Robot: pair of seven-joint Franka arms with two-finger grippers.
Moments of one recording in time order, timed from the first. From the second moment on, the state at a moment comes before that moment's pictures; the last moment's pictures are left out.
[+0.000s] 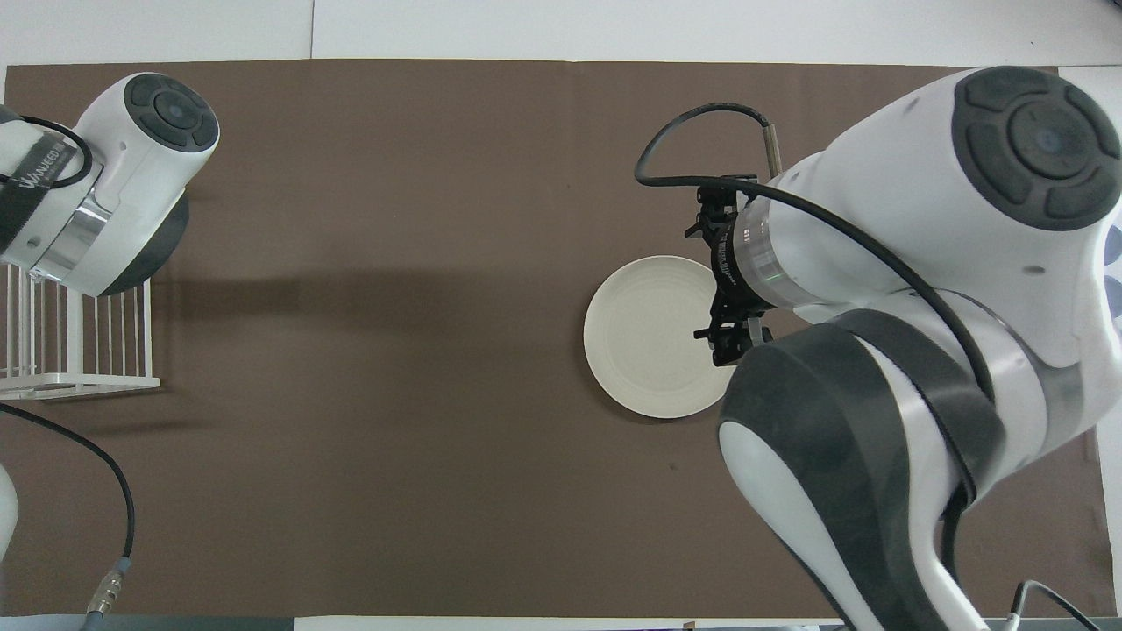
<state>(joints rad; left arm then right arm) -0.07 0.34 -0.11 -1.55 0.77 1.66 -0.46 0.52 0.13 -0.09 -1.53 0.14 1.75 1.98</state>
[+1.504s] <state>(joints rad) 0.03 0.11 -0.11 -1.82 -1.21 1.69 0.01 0.65 0.25 -0.09 -1.40 0.14 1.75 2.13</state>
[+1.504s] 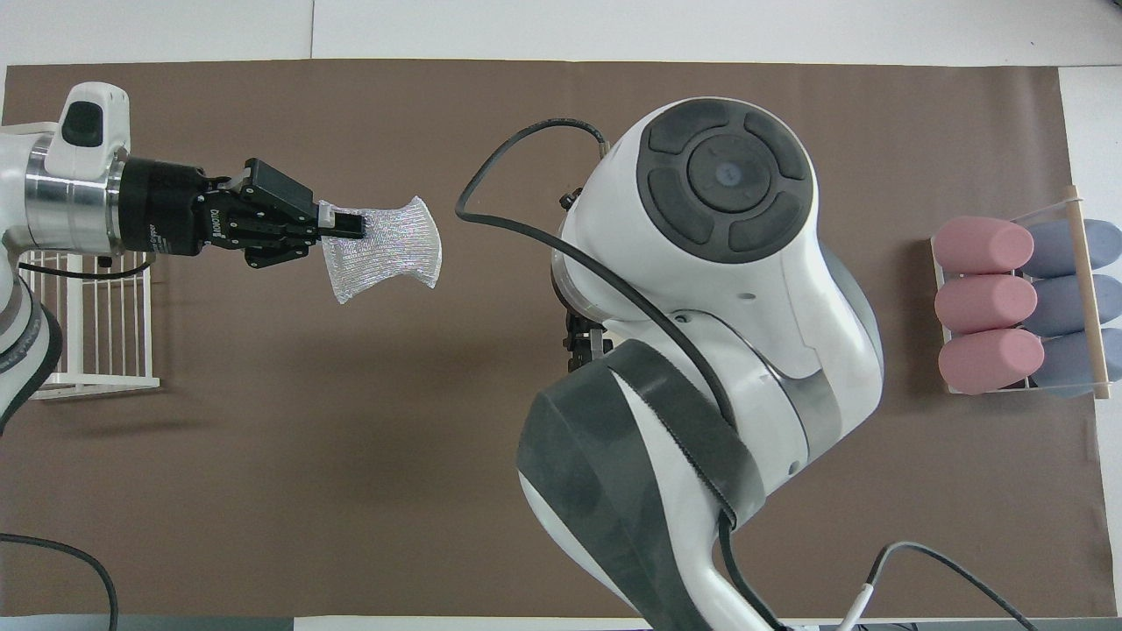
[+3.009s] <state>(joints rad) -0.12 0.10 -0.12 -1.94 -1.40 1.80 0.12 0.71 0.18 -0.09 -1.63 0.14 2.14 2.11</state>
